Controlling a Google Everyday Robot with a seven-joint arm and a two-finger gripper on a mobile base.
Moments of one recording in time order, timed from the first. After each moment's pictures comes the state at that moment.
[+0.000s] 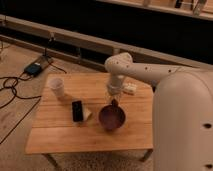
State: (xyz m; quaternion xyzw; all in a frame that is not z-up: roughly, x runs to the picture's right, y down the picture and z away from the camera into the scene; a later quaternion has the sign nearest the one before) arm 0.051 0.086 0.819 -0.34 0.18 0.52 0.76
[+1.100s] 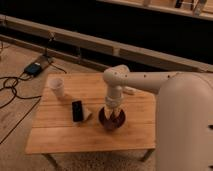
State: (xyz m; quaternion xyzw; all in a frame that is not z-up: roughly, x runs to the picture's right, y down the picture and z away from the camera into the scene) arm 0.043 0.158 0.805 -0.40 0.23 0.49 0.74
